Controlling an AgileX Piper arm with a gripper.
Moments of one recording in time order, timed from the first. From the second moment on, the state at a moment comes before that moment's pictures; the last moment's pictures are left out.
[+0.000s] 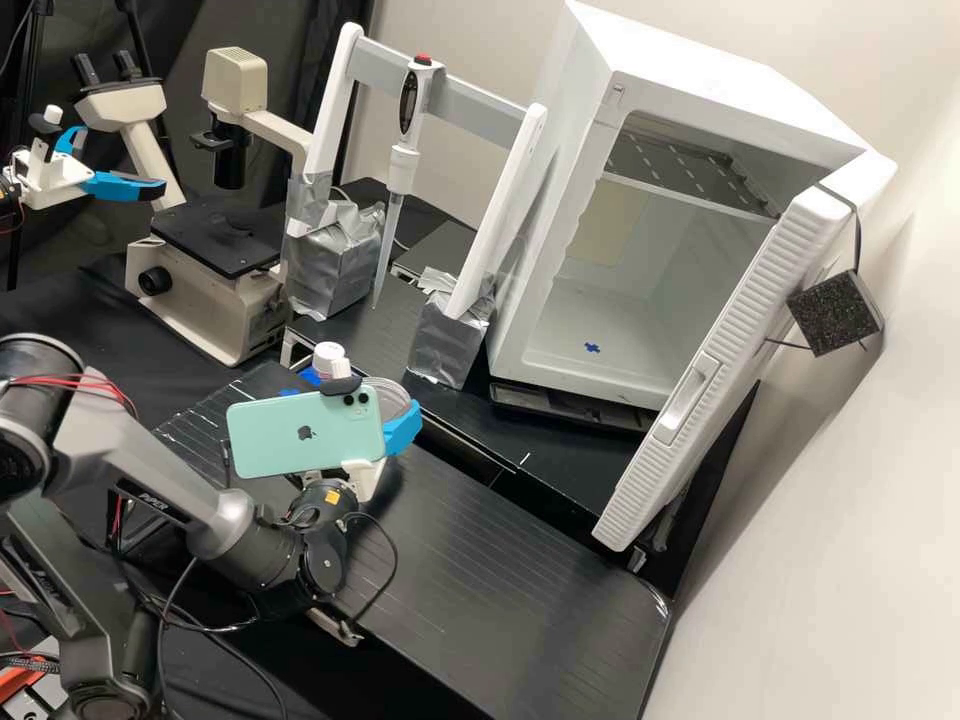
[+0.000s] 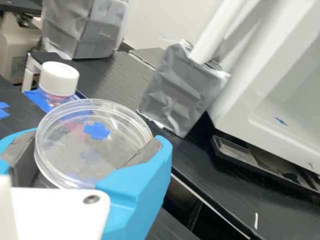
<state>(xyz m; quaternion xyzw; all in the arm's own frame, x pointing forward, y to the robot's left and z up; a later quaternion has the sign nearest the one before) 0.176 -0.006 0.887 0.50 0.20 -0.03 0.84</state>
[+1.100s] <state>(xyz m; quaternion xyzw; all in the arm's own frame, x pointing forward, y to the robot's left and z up) 0.159 -0.007 0.911 0.49 0.18 -0.08 0.85</state>
